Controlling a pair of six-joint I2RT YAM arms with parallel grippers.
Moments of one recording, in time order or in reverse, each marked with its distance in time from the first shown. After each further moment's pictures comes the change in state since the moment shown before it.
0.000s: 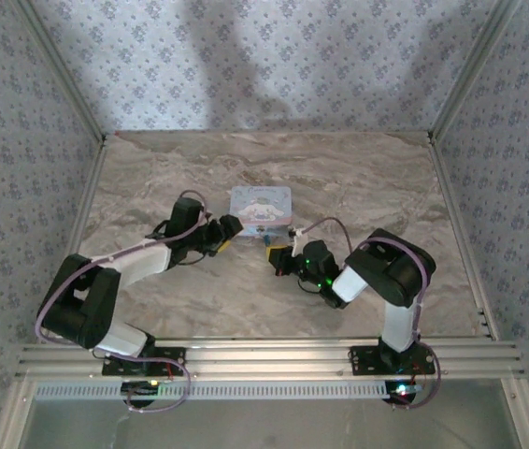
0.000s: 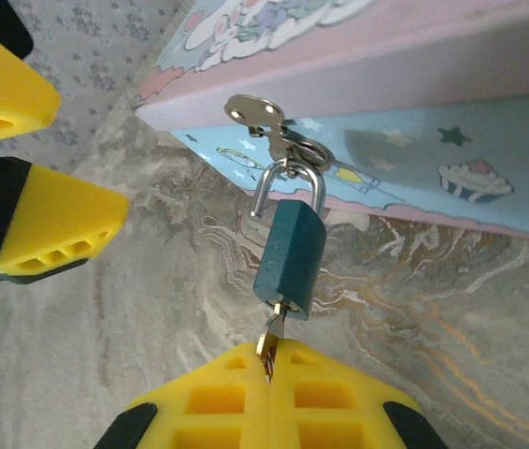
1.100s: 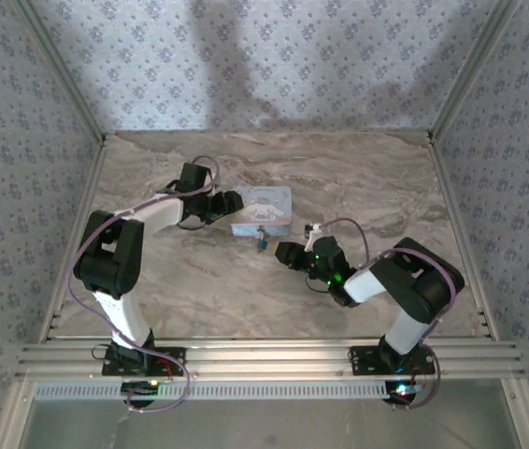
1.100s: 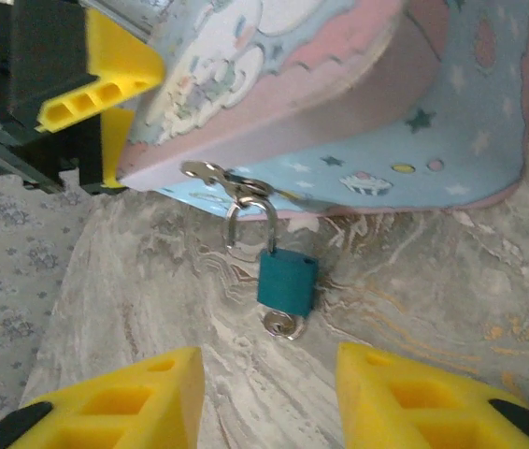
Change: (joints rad) left arm 0.062 0.363 0.455 -0.290 -0.019 0.373; right arm -0.056 -0.224 -0.045 -0.223 0.010 0.161
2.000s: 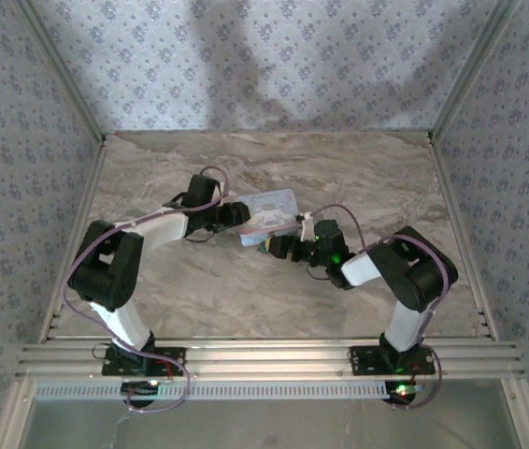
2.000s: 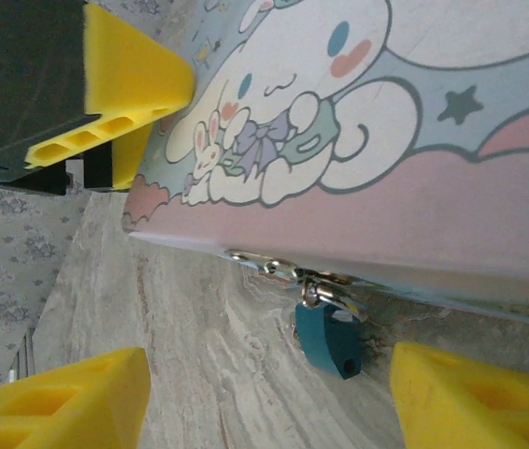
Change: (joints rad) left arm -0.084 -0.090 -0.138 0.106 -0.049 -0.028; right arm -0.110 0.118 0.139 -0.070 -0.303 -0.145
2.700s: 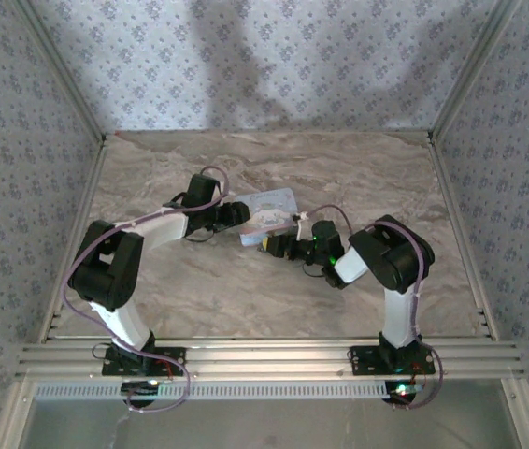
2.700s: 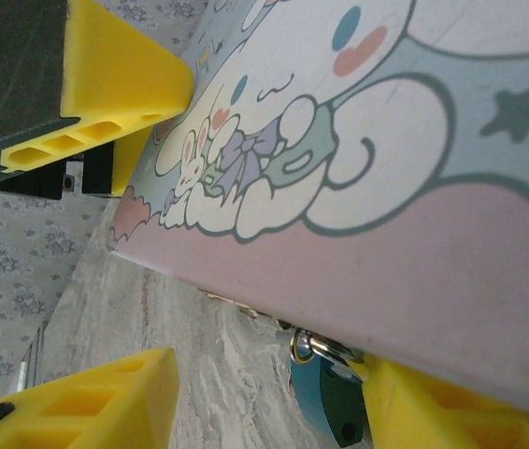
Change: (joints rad) left arm 0.000 0.000 0.000 0.002 -0.003 0.000; right arm -0.009 0.178 0.037 0.226 -0.063 0.000
